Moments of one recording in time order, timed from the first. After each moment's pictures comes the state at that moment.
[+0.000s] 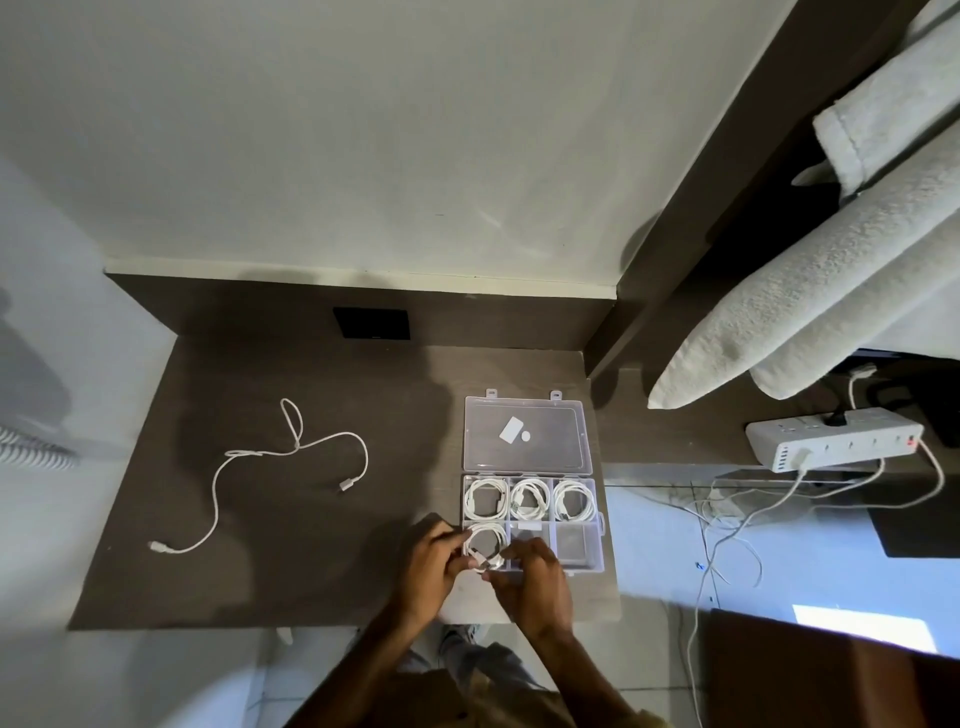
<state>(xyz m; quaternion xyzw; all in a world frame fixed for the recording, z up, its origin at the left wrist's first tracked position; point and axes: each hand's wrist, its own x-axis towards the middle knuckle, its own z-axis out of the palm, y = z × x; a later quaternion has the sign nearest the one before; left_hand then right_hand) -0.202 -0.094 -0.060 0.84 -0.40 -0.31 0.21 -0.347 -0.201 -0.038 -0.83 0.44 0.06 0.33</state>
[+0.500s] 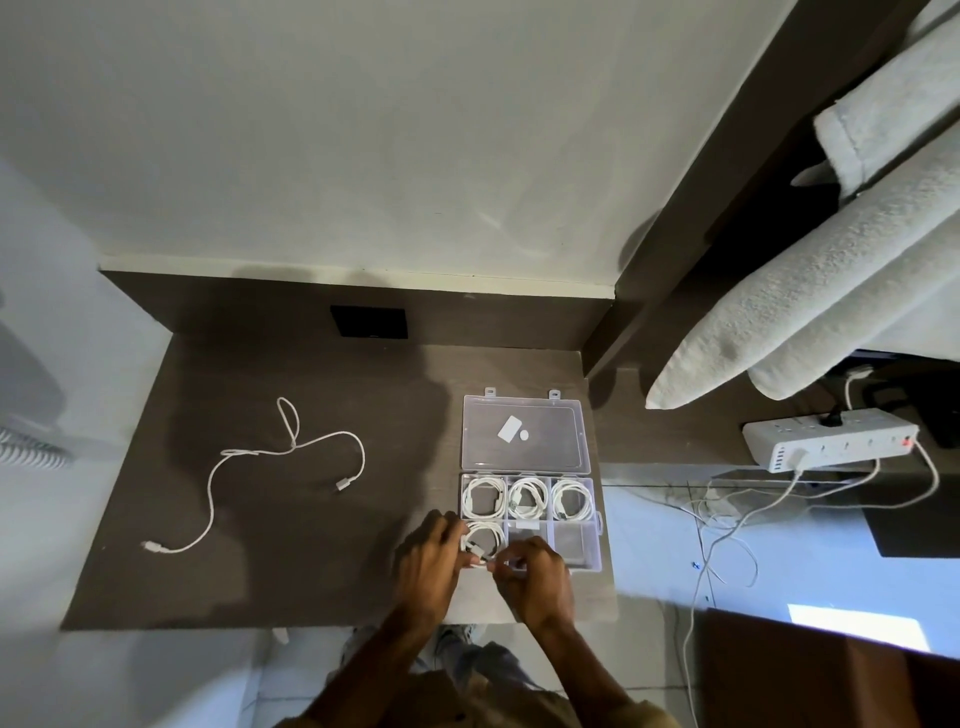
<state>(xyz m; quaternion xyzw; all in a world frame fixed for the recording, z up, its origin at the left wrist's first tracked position) -0.214 -0.101 -0.052 0.88 -0.39 -0.25 0.11 -0.344 -0.209 -0.036 -0.81 0.46 0.07 0.35</state>
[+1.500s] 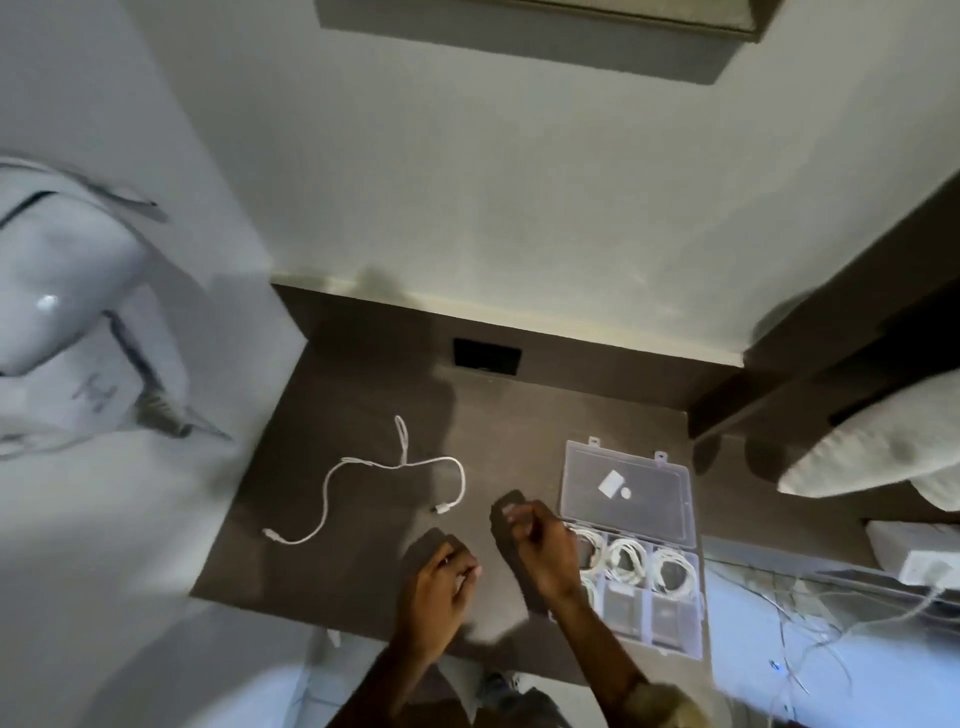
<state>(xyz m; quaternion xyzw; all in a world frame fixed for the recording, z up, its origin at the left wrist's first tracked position) -0.136 -0.011 -0.026 0.89 -0.29 -0.21 0.26 -0.197 -0.181 0.005 -0.77 0.42 -0.03 0.47</state>
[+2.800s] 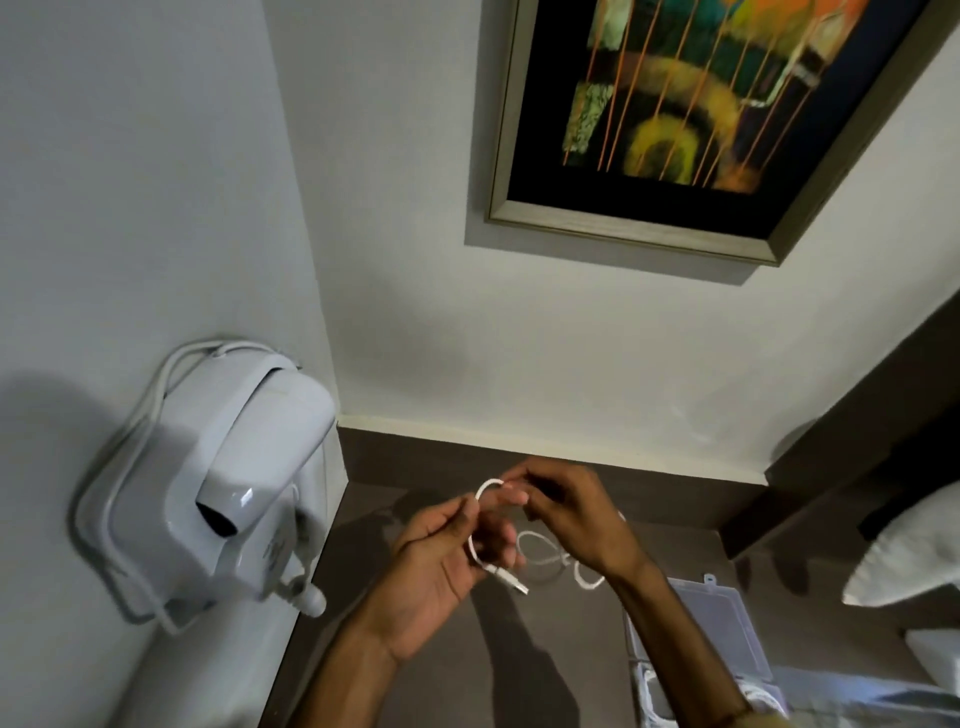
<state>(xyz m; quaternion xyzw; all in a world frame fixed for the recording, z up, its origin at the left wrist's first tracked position) 0.062 0.031 0.232 0.33 -0.19 -0.50 0.78 -0.020 -0.151 0.245 -0.86 0.09 -0.17 0.47</state>
